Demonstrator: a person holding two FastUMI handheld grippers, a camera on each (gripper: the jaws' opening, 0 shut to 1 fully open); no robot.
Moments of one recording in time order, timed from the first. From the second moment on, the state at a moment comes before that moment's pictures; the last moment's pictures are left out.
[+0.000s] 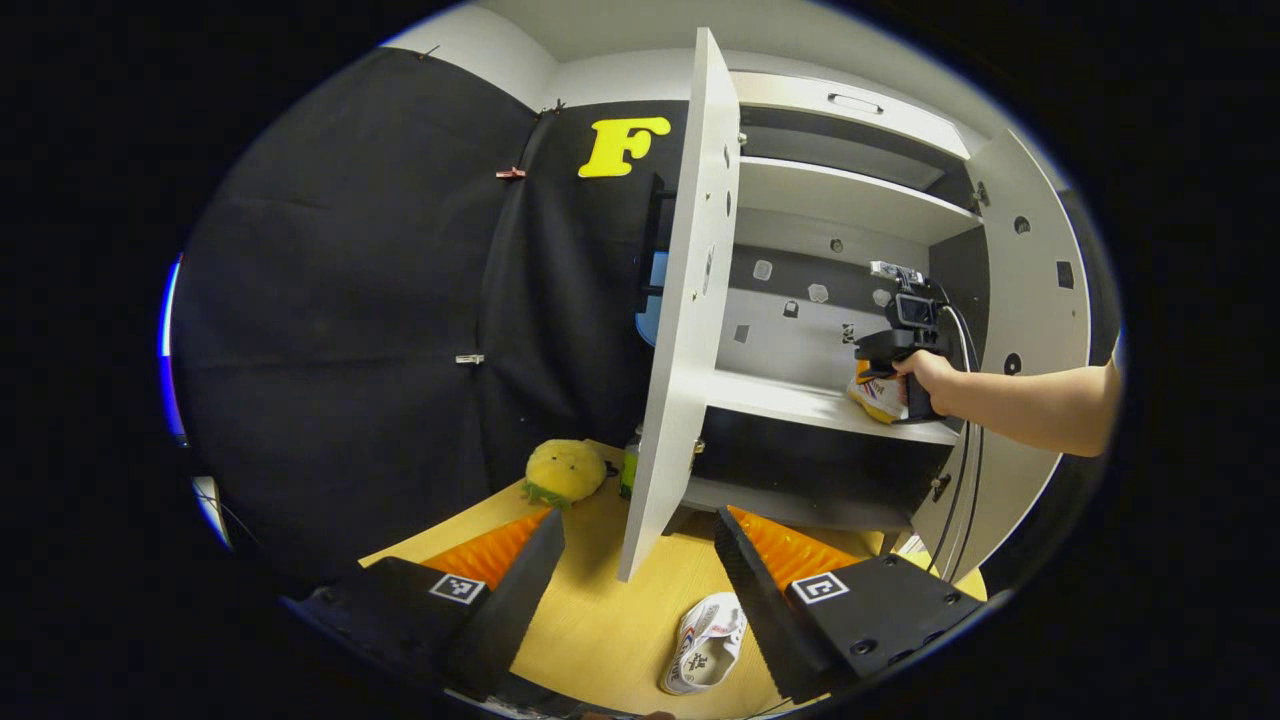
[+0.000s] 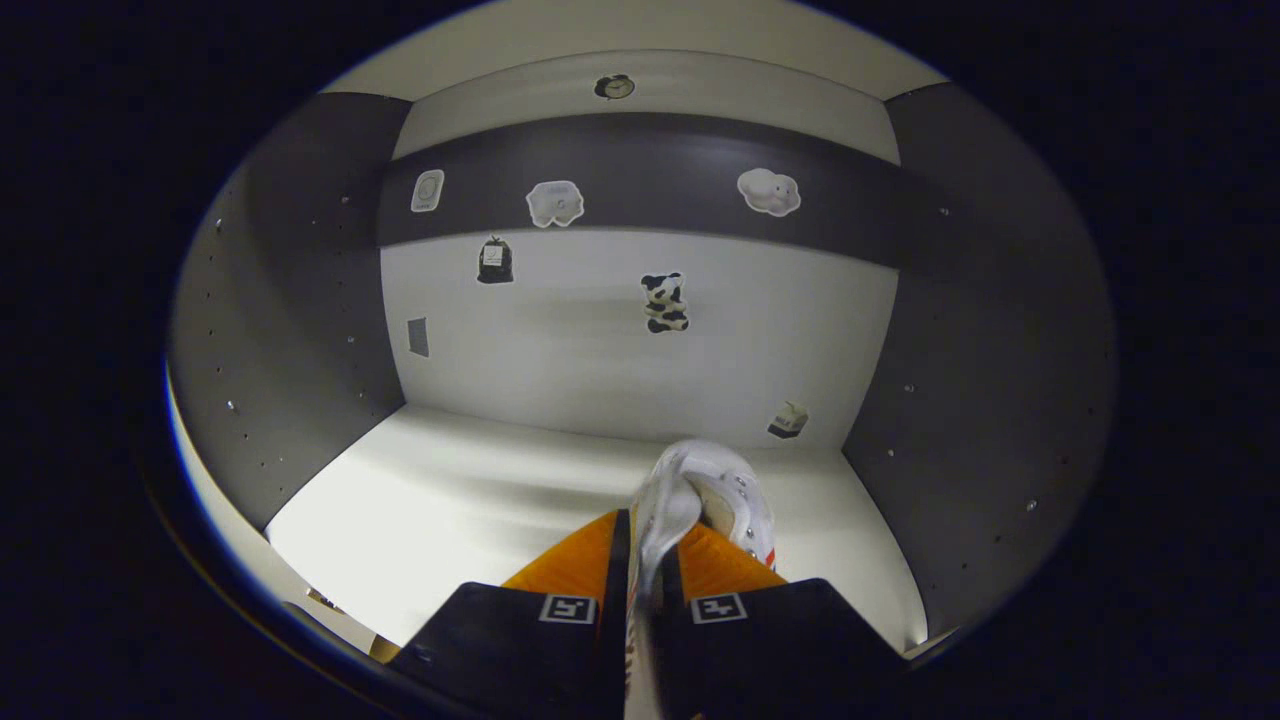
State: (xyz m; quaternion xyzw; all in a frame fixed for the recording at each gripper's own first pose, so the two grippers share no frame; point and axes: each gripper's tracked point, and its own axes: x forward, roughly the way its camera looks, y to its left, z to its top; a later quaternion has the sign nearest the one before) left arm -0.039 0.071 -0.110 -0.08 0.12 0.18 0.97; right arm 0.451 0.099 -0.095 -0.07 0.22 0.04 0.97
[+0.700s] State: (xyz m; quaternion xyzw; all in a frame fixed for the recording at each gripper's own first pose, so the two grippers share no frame) left arm -0.036 0.084 -0.140 -0.03 0.14 0.06 0.99; right arm 0.254 0.122 0.006 -0.07 0.00 0.09 0.99
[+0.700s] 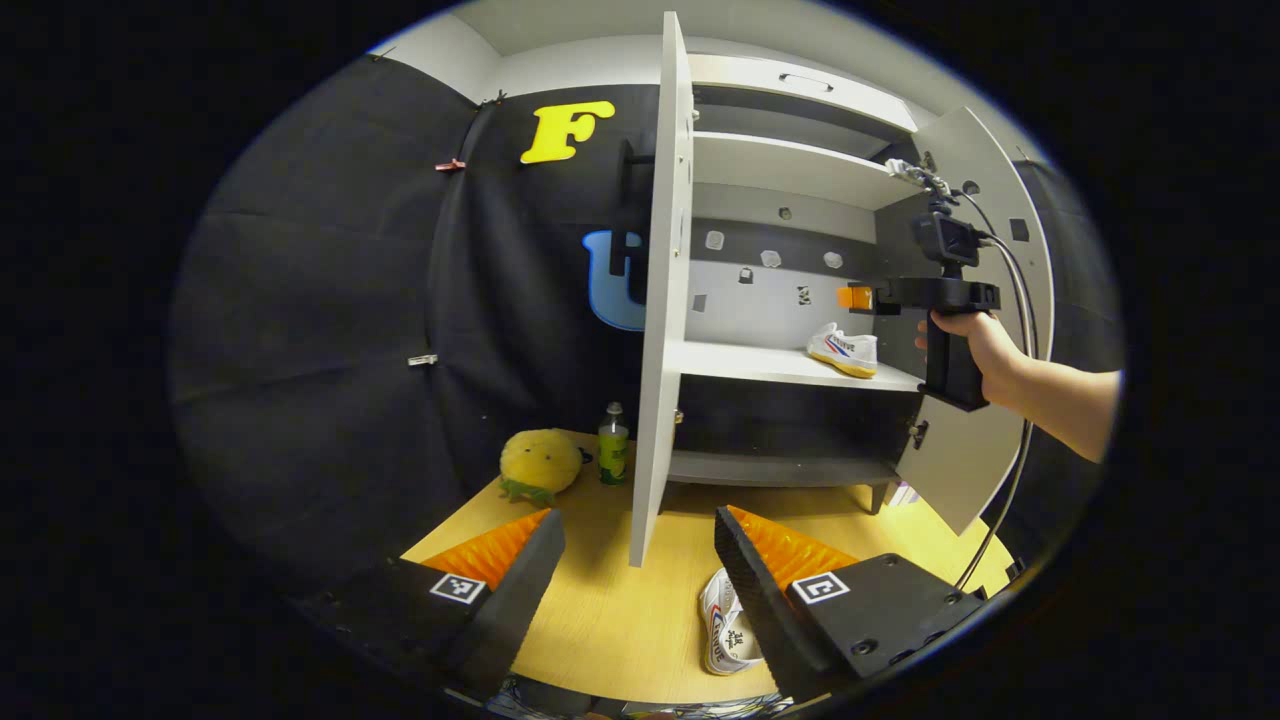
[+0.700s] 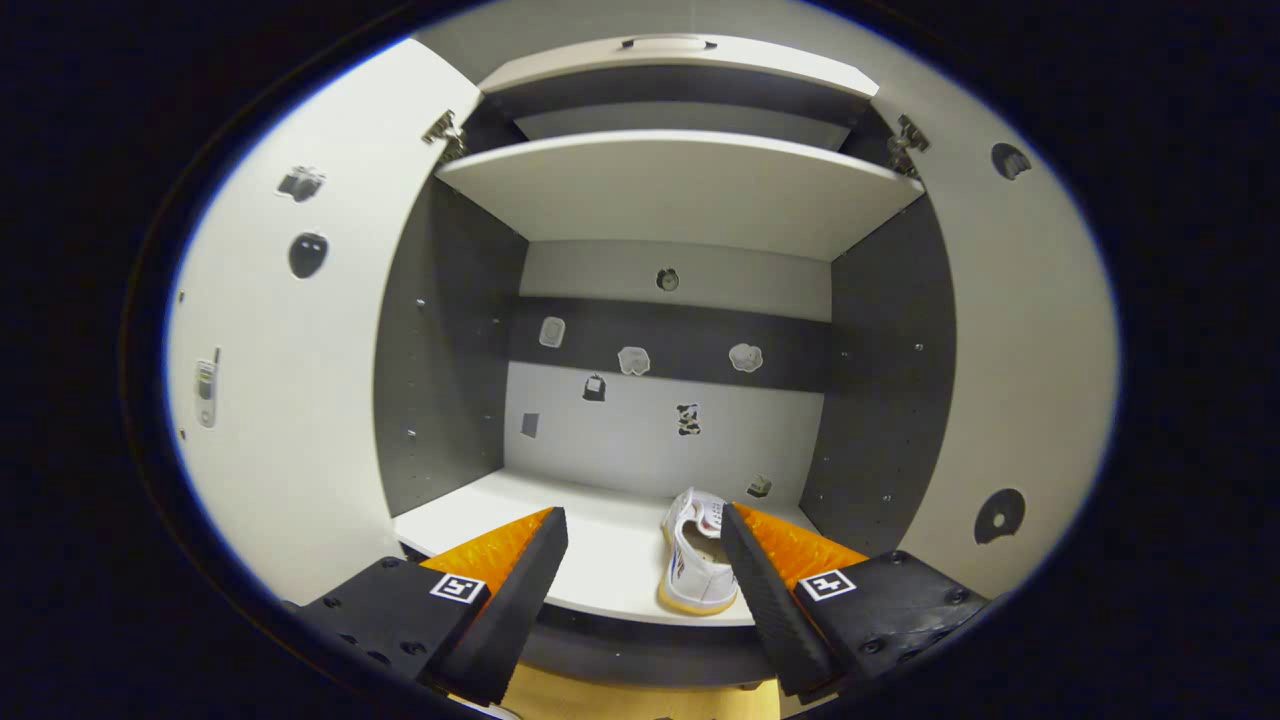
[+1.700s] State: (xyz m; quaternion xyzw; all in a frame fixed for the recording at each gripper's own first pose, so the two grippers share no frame) left arm -0.017 0.011 -0.301 -0.08 0.25 -0.11 0.96; right arm -0.047 0.001 -0.134 0.04 0.17 -0.06 0.98
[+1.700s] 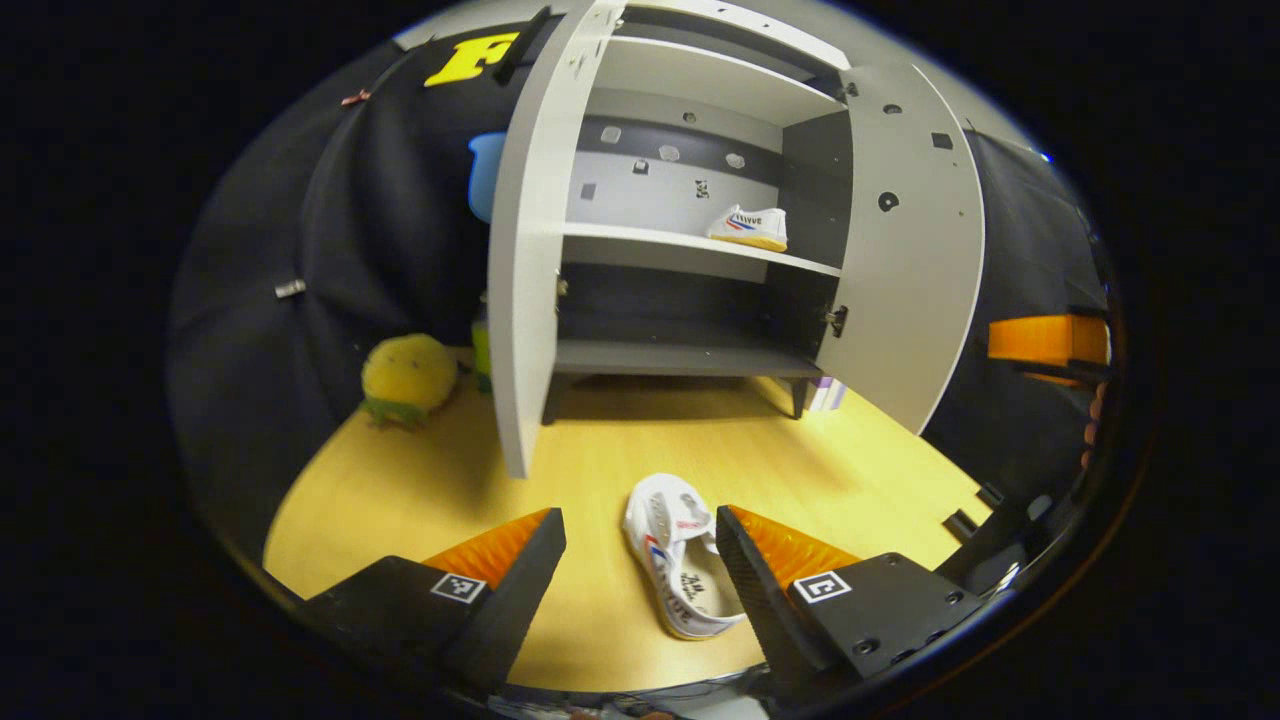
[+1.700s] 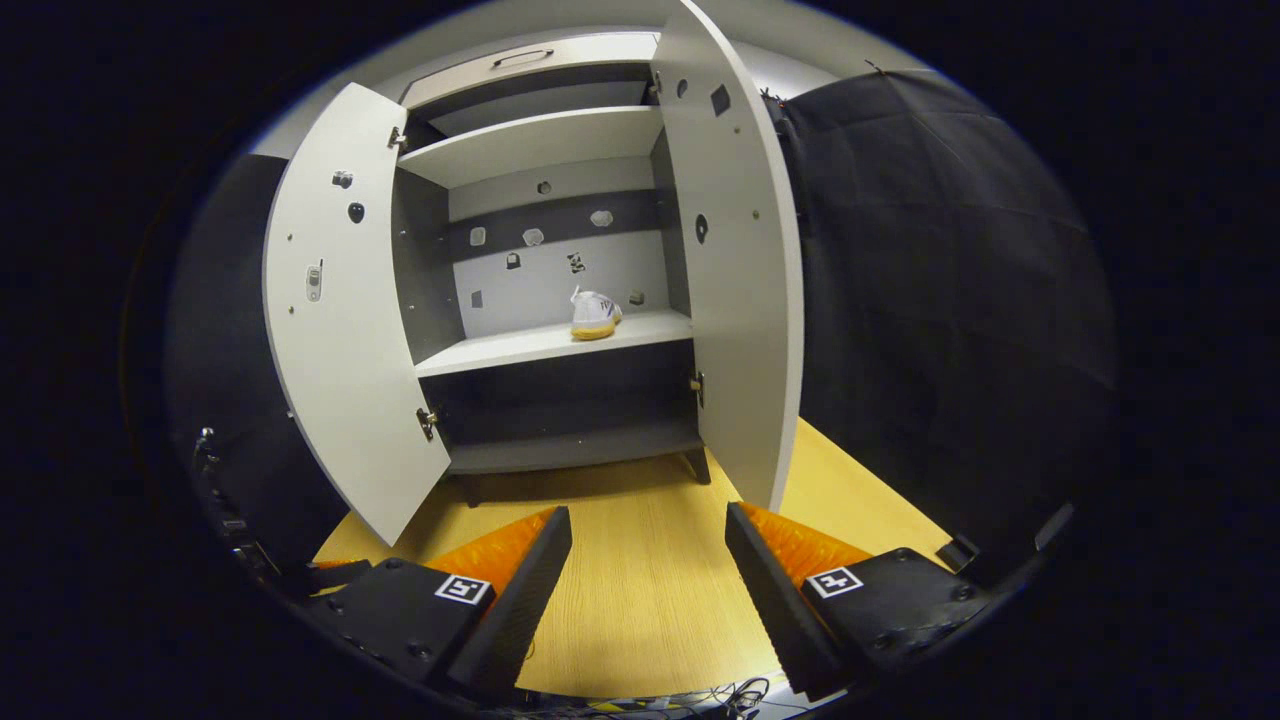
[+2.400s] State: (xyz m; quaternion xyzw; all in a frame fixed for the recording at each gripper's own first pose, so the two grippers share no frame) left arm 0.042 -0.009 -0.426 0.00 0.33 -0.08 0.94; right arm -0.108 -0.011 -0.120 -0.02 0.18 -0.08 0.98
